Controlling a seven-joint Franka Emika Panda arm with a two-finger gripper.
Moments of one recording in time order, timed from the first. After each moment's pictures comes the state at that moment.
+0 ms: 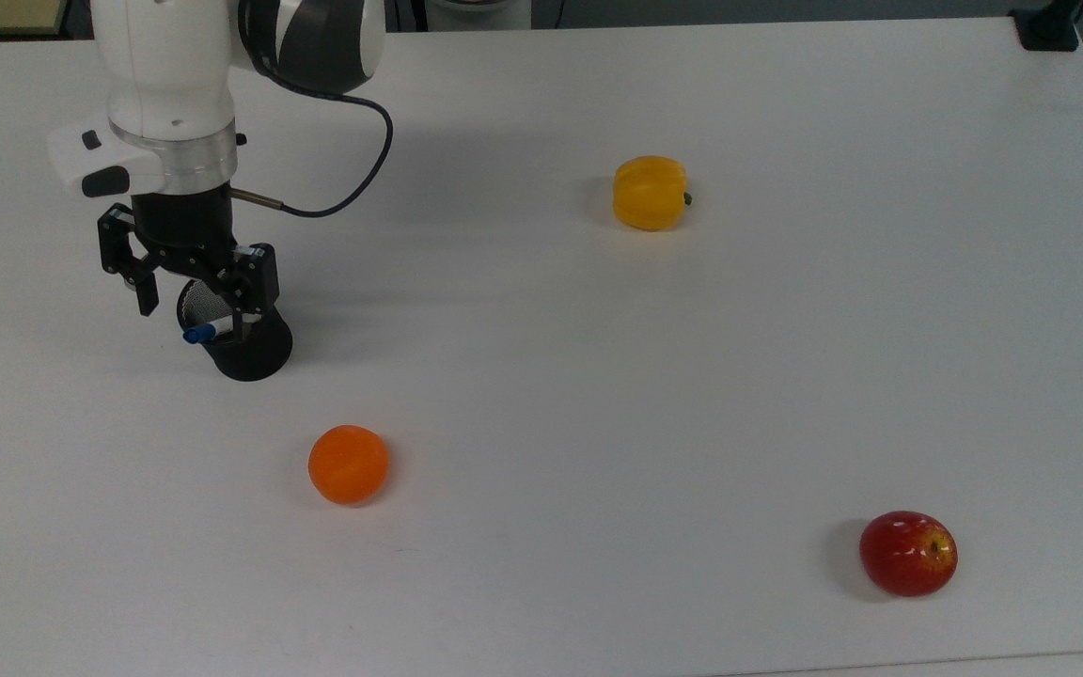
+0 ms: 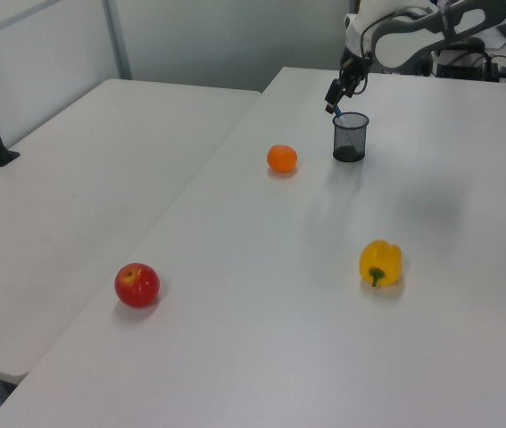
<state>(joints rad) -0.13 0.44 -0.07 -1.62 -0.09 2.48 0.02</state>
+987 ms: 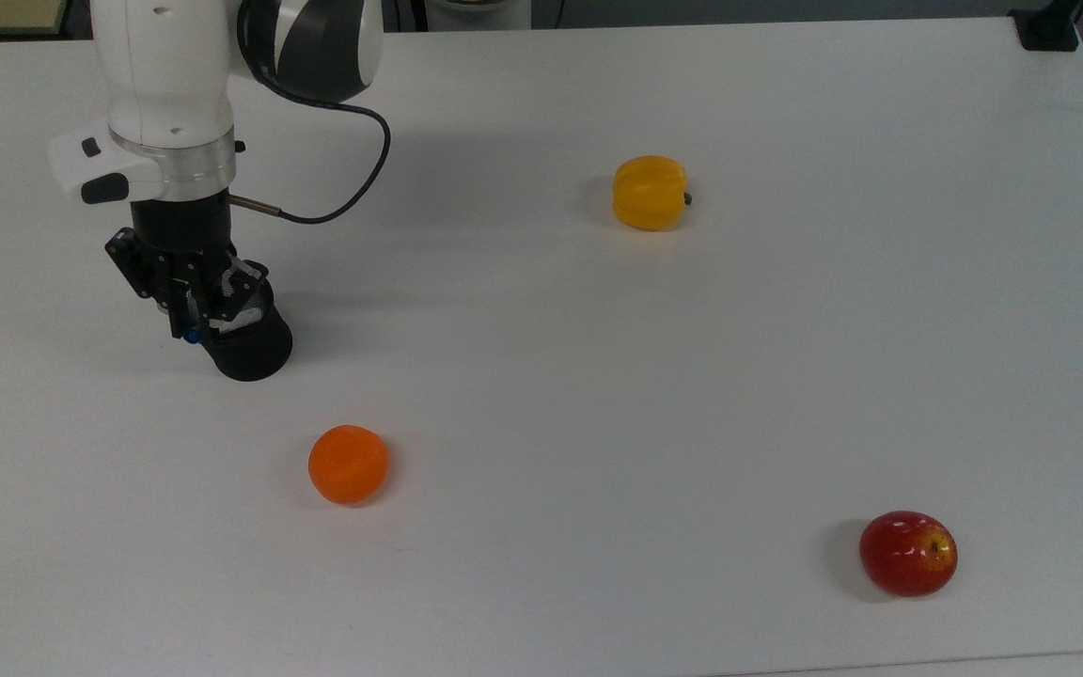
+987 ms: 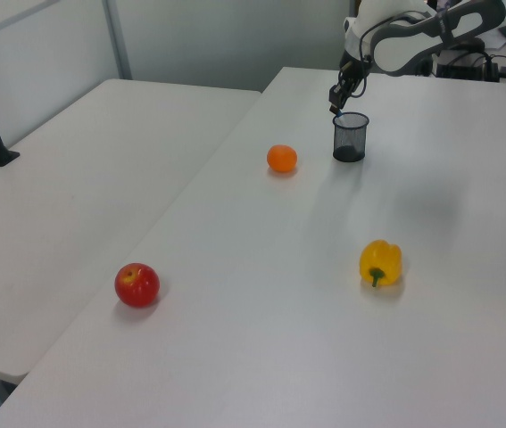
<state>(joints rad) -0.14 0.45 -0.07 -1.62 -0.09 2.49 0.03</state>
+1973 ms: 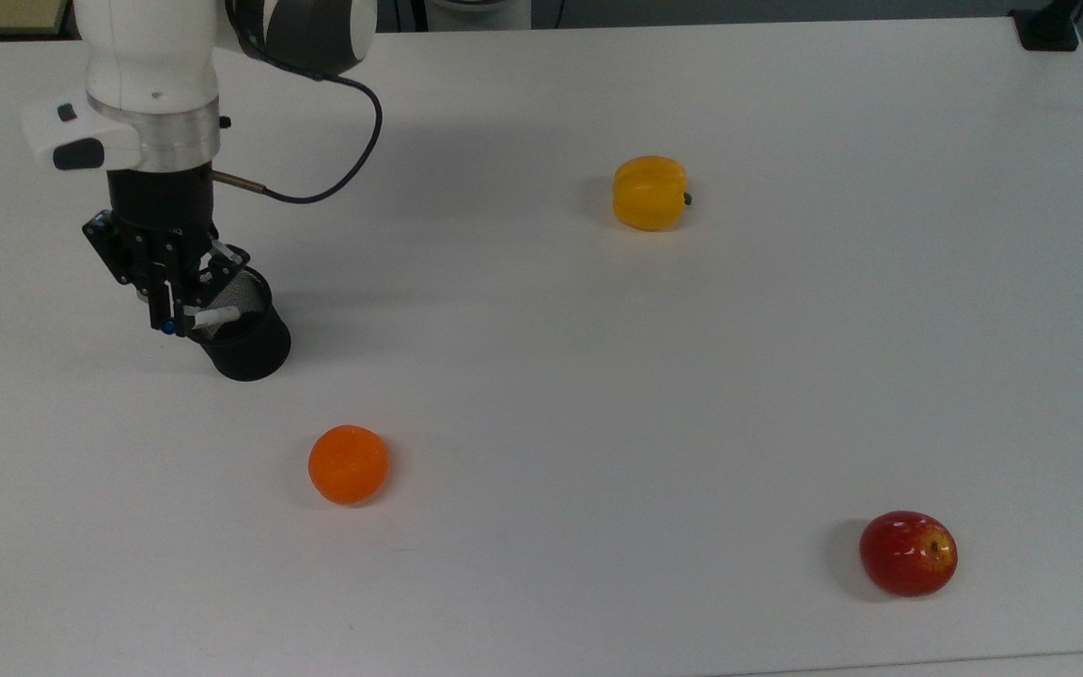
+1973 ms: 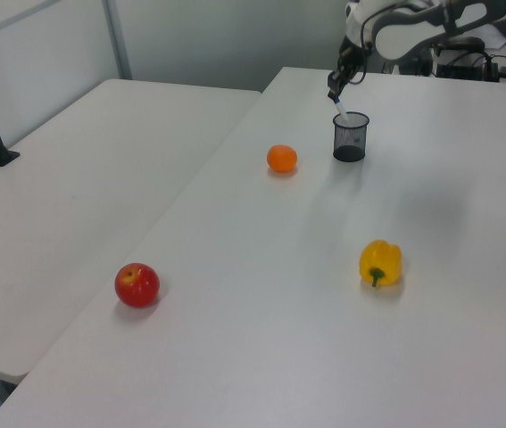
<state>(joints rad) -0.14 0.42 -0.07 -1.59 -0.09 2.49 0.05</state>
